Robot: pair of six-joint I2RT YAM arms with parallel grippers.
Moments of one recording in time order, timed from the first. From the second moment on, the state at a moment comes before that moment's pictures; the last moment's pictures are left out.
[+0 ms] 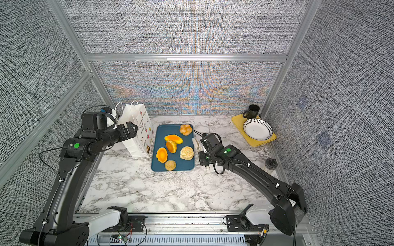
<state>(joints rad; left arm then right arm) -0.16 1.17 1.51 -0.97 0.06 -0.40 0.69 1.32 1.12 -0.78 0.03 0.41</state>
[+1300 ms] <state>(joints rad) -0.16 1.14 1.44 -0.96 0.03 -0.45 0.72 1.46 1.17 -0.71 -0.08 0.34</state>
